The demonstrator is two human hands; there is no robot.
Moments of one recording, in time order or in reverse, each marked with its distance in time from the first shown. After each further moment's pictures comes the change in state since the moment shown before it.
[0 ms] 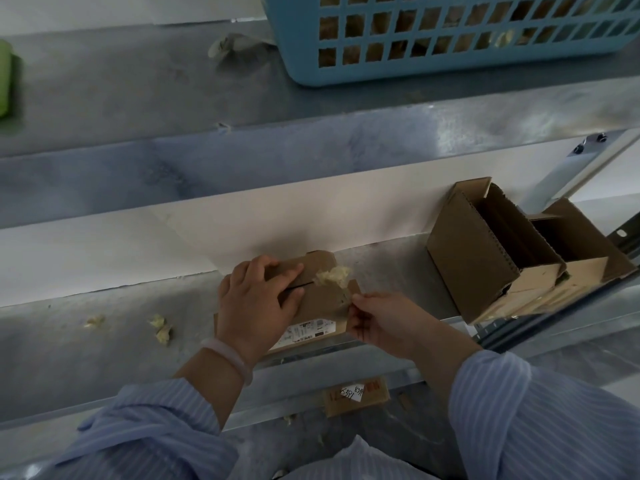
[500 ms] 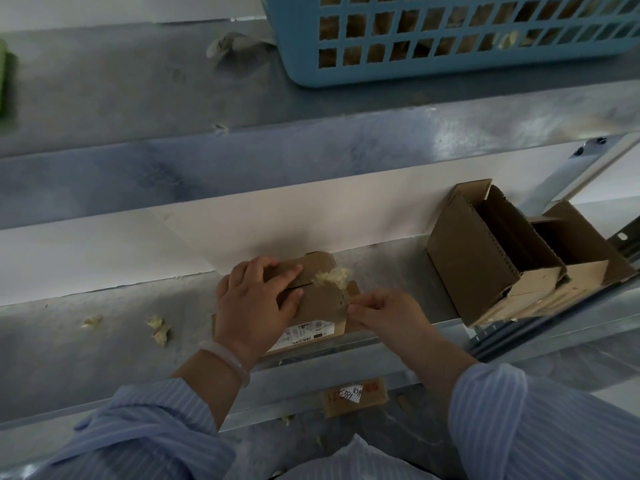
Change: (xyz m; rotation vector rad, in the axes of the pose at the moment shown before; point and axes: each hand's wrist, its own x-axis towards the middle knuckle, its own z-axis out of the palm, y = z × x) left_hand 0.002 0.001 0.000 0.013 0.027 0.017; right_hand -0.009 0.005 -0.004 -0.681 0.289 -0.328
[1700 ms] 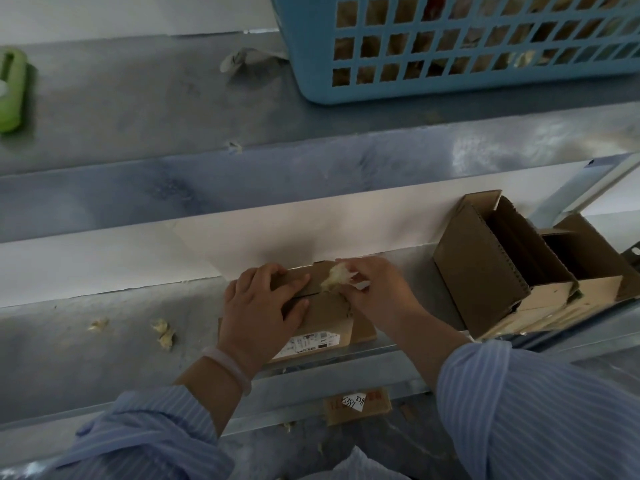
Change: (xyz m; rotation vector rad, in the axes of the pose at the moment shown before) left_hand 0.001 -0.005 0.002 -0.024 -0.004 0.041; right_hand 0.037 -0.032 0.004 -0.355 0.055 -0.423
